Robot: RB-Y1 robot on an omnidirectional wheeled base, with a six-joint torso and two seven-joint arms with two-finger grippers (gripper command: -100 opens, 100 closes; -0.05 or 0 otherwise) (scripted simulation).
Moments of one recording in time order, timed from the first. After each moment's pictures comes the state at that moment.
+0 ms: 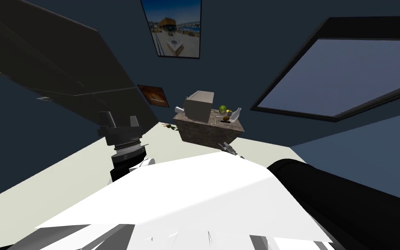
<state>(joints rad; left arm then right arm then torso) 0.52 0.01 0.03 -2.31 0.00 -0.57 0.14 0.92 -0.40 -0.10 -2.00 0.72 -0.53 0.12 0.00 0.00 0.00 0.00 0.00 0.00</state>
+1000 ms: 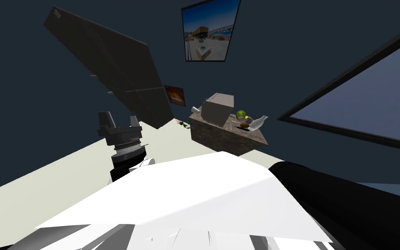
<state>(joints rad) 0.52 0.01 0.03 -2.31 0.00 -0.57 0.14 1.11 -0.56 -0.20 -1.82 0.97 -0.53 0.10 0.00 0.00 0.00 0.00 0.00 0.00</state>
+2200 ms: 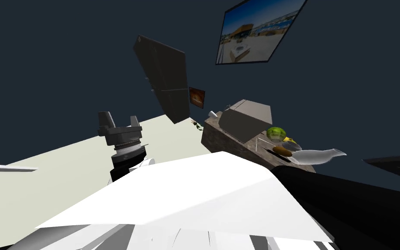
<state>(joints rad) 0.52 0.01 0.03 -2.31 0.00 -0.57 0.14 1.32 -0.80 -0.34 -1.57 1.27 -0.52 0.04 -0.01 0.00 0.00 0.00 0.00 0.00</state>
